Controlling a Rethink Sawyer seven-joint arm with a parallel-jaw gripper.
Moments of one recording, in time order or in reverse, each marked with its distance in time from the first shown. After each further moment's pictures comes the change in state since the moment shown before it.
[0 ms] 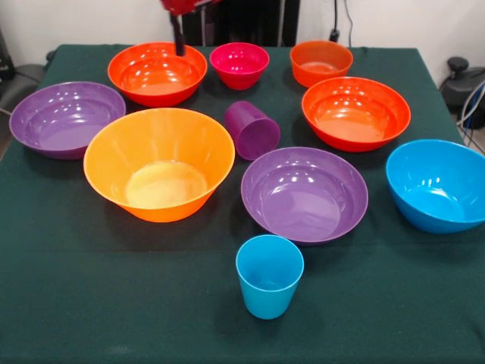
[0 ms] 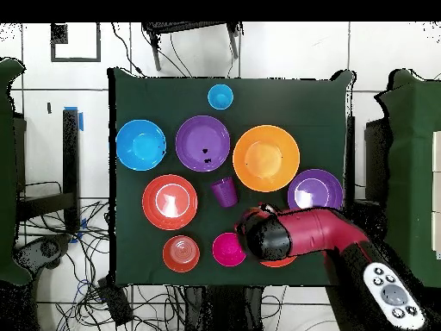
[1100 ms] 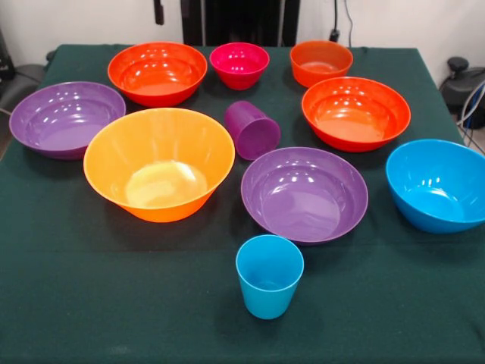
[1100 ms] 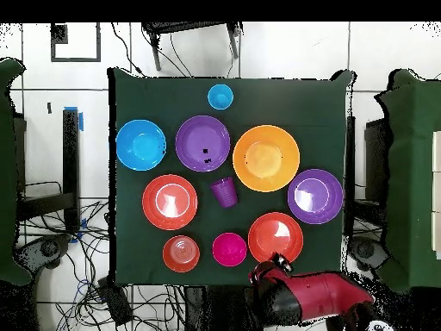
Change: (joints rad) arm 0.026 -0.013 -0.274 0.186 -0.176 -0.284 0.031
